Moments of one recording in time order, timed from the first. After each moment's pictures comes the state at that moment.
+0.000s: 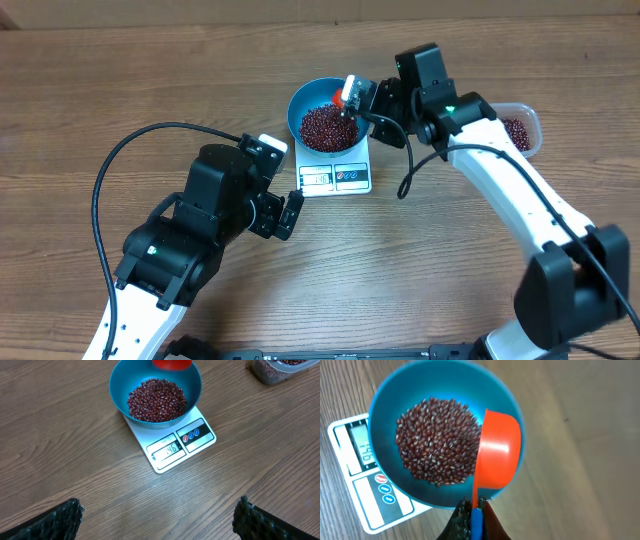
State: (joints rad) left arm -0.45 1.05 1.10 -0.84 0.02 0.00; right arm 0.36 1.74 1.45 -0.59 -0.24 -0.89
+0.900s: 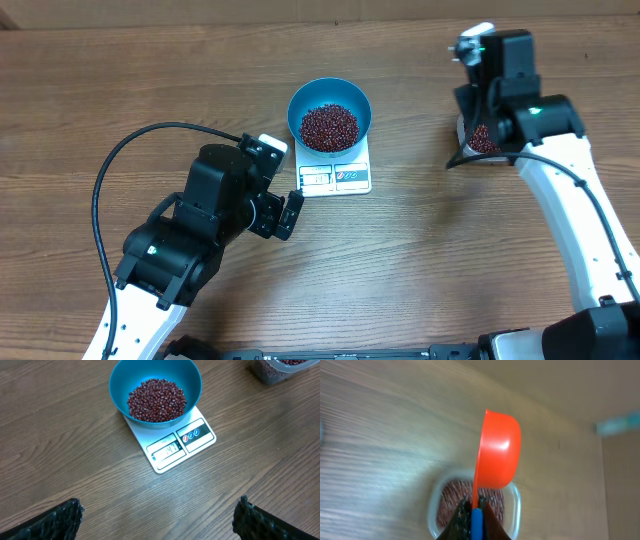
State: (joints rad) left arm -0.45 1.05 1.10 -0.84 0.02 0.00; right arm 0.14 1.57 1.46 -0.75 0.31 -0.29
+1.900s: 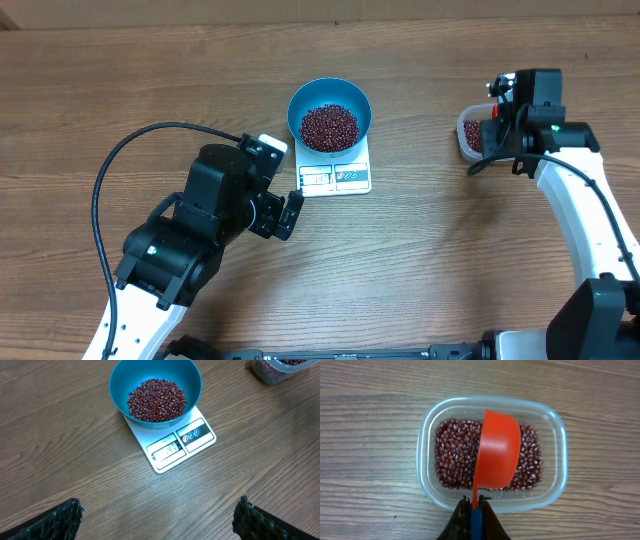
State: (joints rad) left arm -0.45 1.05 1.10 -0.84 0.02 0.00; right arm -0.04 1.57 1.20 -0.67 0.12 -0.17
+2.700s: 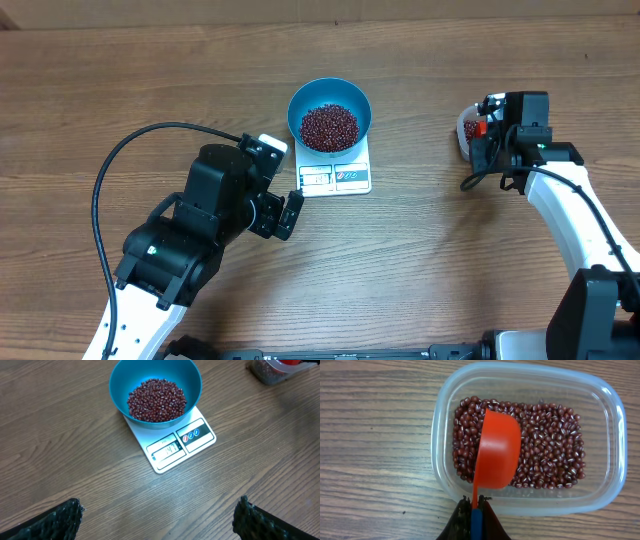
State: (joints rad) left arm -0.45 1.05 1.10 -0.84 0.02 0.00; right arm -0.04 1.57 1.05 -0.54 0.05 -0.17
